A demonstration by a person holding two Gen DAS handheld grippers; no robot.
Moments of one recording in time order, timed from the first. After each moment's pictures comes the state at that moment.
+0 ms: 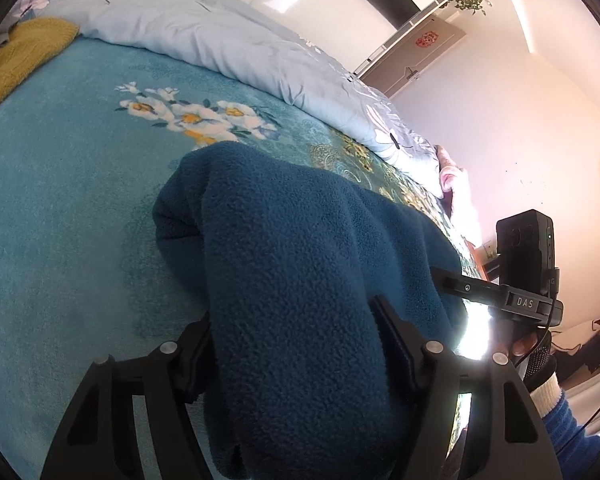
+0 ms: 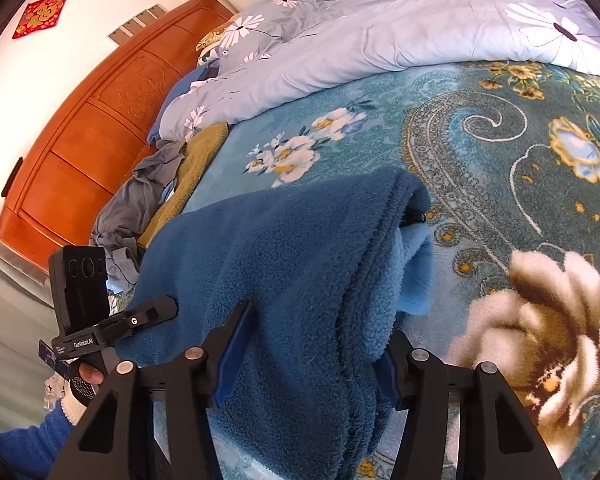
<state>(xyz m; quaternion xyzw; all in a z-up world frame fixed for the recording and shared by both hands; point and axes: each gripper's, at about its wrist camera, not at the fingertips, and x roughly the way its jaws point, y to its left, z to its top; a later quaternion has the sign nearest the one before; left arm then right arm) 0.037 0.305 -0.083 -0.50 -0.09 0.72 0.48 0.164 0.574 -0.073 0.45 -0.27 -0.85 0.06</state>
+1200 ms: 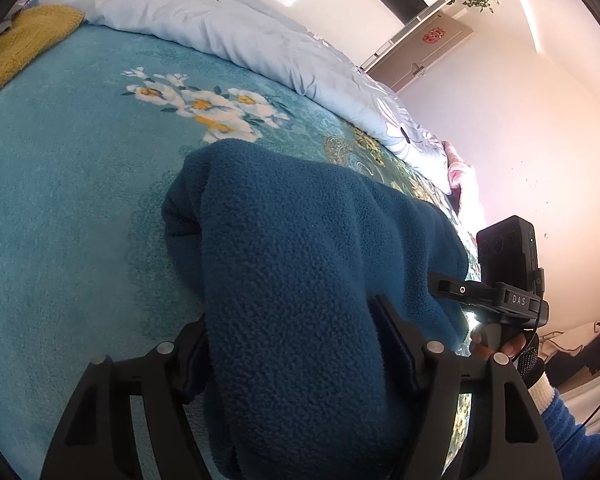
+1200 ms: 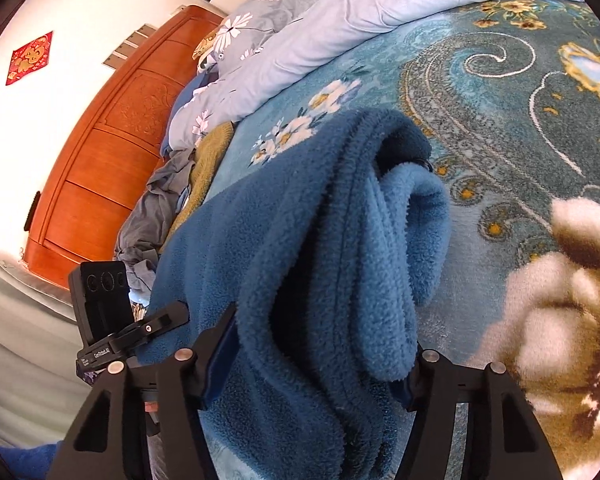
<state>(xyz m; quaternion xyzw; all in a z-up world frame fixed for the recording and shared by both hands) 0.029 0.304 -0.102 -0.51 -0.09 0.71 0.47 0.159 0.581 -0.118 0.44 -0.36 -0.81 0.10</state>
